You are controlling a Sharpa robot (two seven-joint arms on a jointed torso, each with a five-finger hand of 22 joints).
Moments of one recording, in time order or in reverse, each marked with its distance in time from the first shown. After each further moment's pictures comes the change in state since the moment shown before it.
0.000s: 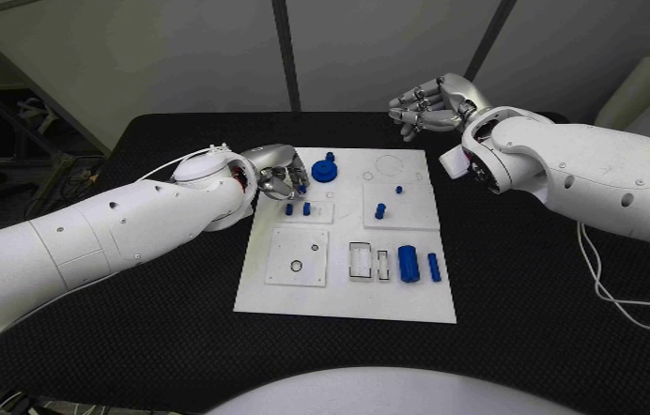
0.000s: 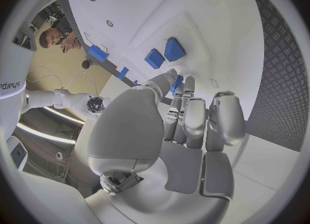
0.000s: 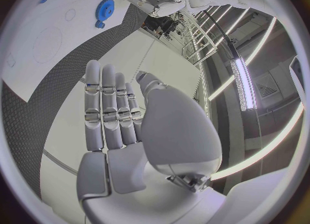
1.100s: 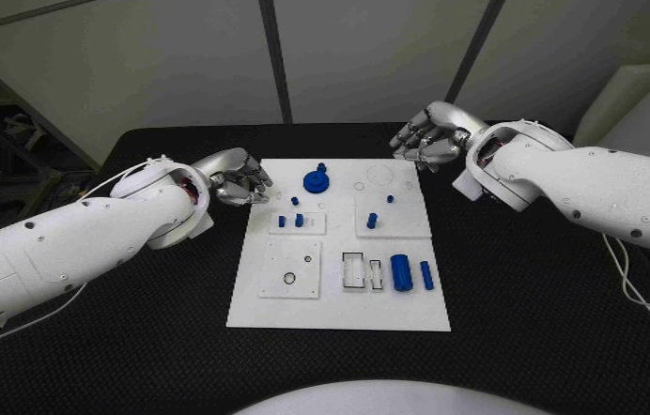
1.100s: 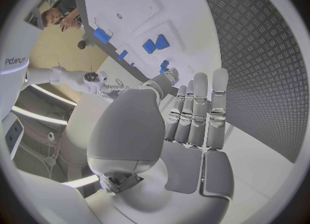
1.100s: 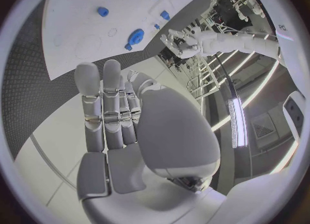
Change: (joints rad) left arm 0.001 -0.175 0.024 0.097 0.219 -0.049 0.012; left_hand 0.025 0.002 -0.017 -0.011 0.000 -0.058 0.023 0.000 -0.044 -0.145 0.044 0.006 0.010 -0.375 0.040 -0.388 -0.554 0.054 -0.385 0.037 -0.698 -0.255; right arm -0.001 -0.108 -0.016 0.107 -0.432 0.110 -0.123; right_hand 0.076 0.003 0.070 -0.085 -0.068 0.034 -0.013 0.005 0.002 -0.027 -0.006 -0.026 -0.138 0.132 -0.025 0.191 0.140 -0.016 0.189 -0.044 0.351 0.332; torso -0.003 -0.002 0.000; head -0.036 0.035
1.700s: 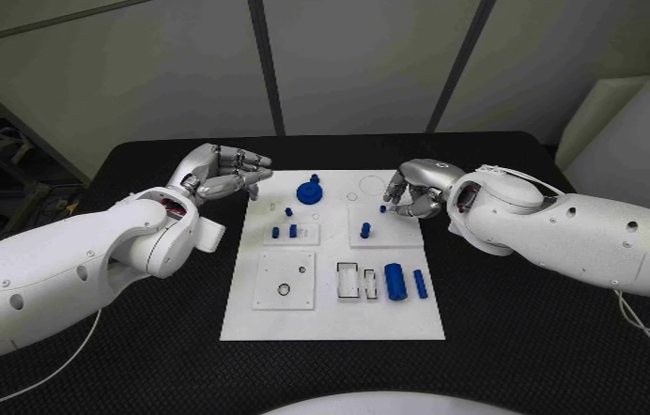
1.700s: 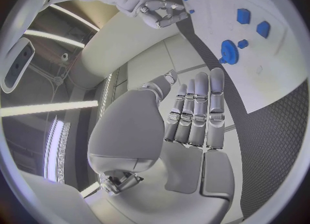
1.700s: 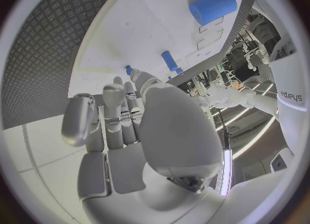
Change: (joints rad) left arm -0.036 -0.069 -0.001 0.153 0.749 -0.250 0.326; left_hand -0.025 0.025 -0.021 0.021 0.000 0.032 0.007 0.035 -0.005 -0.002 -0.003 0.096 0.018 -0.041 0.009 -0.056 -0.044 -0.038 -0.028 0.015 -0.055 -0.038; right arm -0.104 0.004 -0.011 0.057 -0.464 0.060 -0.141; right_hand -0.029 -0.029 0.049 0.018 -0.050 -0.003 -0.006 -0.014 -0.001 -0.045 0.009 -0.005 -0.109 0.000 0.000 0.454 0.295 -0.070 0.065 0.012 0.417 0.486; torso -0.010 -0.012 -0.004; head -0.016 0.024
